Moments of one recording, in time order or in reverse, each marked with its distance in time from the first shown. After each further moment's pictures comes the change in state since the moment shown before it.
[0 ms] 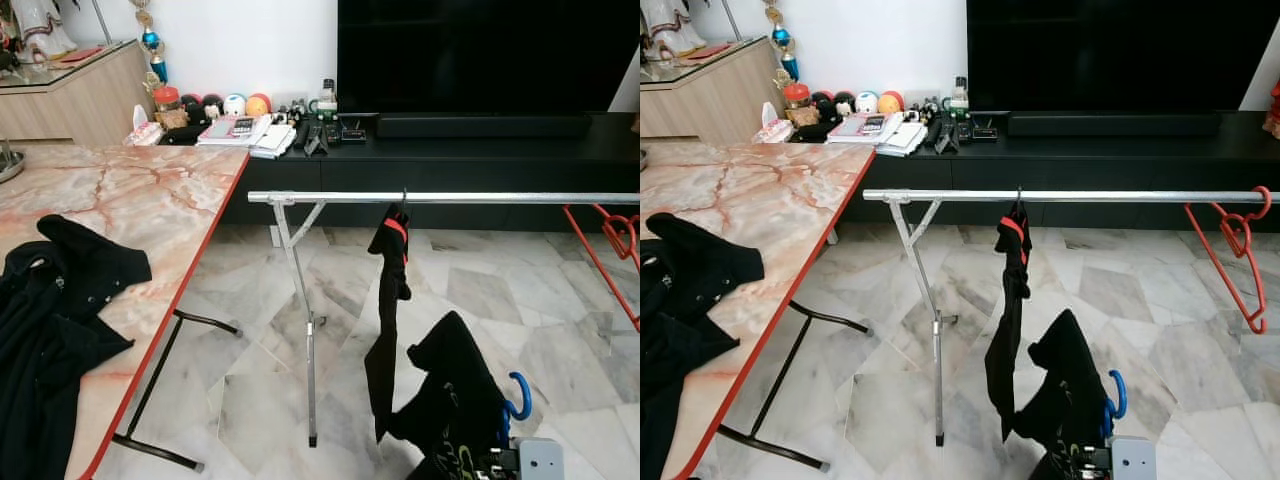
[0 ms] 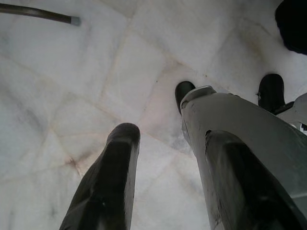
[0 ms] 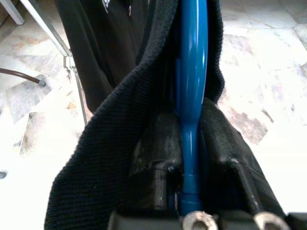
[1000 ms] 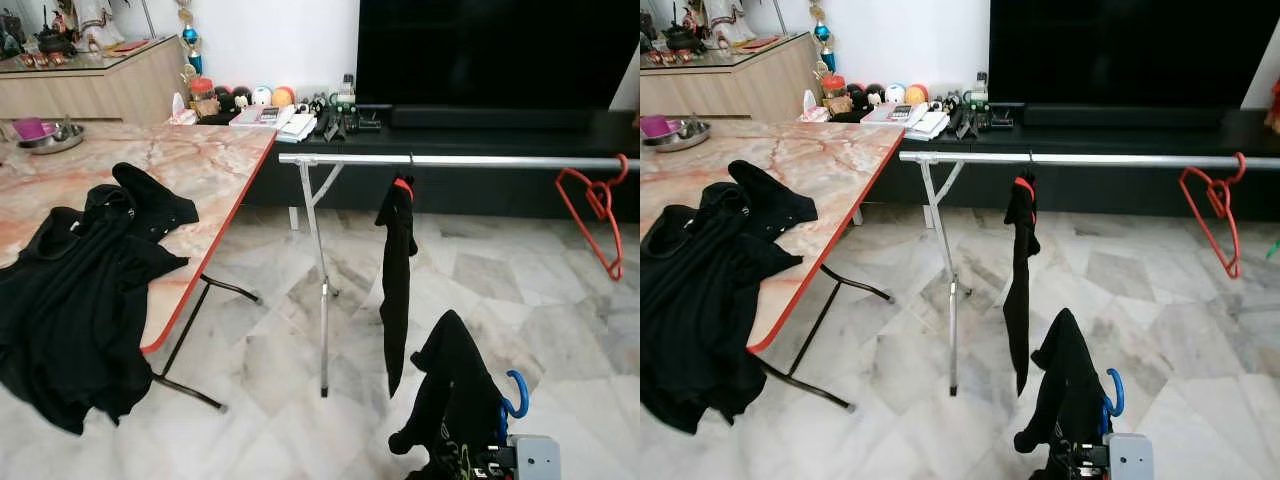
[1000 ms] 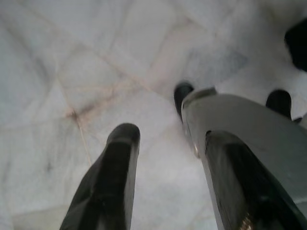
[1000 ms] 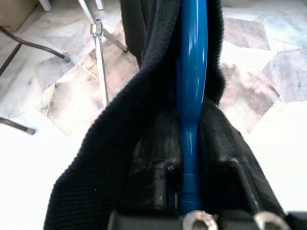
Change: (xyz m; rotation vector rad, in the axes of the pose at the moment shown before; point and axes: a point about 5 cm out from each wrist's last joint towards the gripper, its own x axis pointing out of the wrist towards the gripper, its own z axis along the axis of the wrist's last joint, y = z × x) left arm 0.000 0.001 0.003 -0.005 -0.026 0.007; right arm -0.001 -0.003 -0.005 -0.008 0.019 -0.006
